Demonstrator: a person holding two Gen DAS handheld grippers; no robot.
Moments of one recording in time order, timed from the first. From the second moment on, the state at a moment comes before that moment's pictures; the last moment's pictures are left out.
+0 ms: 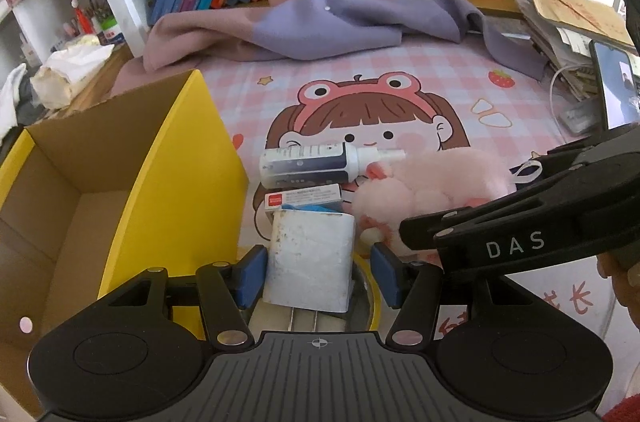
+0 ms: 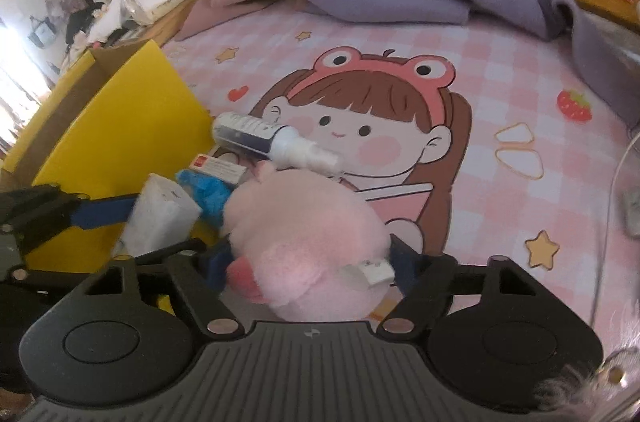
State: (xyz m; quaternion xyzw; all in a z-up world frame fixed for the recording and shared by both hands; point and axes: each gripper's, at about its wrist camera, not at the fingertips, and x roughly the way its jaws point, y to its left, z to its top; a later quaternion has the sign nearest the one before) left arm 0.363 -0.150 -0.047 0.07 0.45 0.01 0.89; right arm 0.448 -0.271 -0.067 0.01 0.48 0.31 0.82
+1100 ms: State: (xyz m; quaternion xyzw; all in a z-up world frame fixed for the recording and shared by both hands) left arm 0.260 -0.138 0.005 0.02 0.36 -0.08 0.93; right arm 0.331 -0.291 0.005 -0.03 0.37 0.23 0.90
